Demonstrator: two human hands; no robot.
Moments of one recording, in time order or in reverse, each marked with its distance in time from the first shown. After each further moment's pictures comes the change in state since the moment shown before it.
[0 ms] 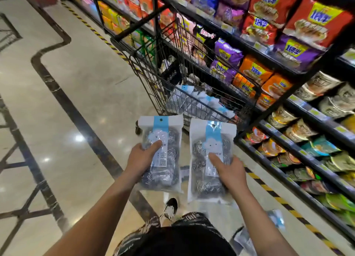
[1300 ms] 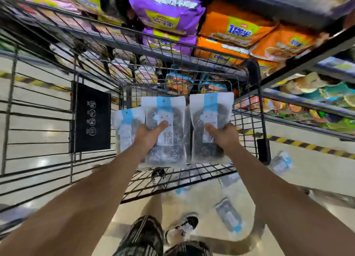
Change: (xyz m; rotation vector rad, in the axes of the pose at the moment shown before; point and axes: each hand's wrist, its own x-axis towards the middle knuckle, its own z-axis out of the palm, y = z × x) left_hand 0.516 0.145 0.301 0.503 -0.496 -0.222; right_hand 0.509 0.000 0.064 -0.082 0.372 0.585
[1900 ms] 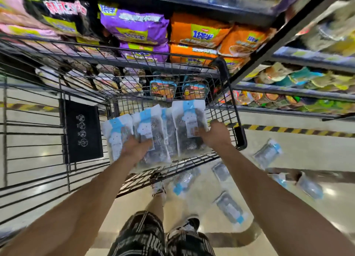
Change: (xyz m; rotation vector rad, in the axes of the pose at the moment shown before) left_hand -0.029 -0.015 -0.003 0.399 0.042 -0.045; right_hand -0.040 0.001 -0.038 -0.389 -0.011 -0.081
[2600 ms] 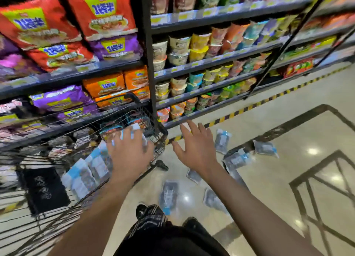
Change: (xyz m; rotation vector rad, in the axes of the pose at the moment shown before) left_hand -0.312 0.048 0.065 0.797 0.435 1.138; right_hand -0.292 0.152 -0.114 -0.178 0.586 -0.159
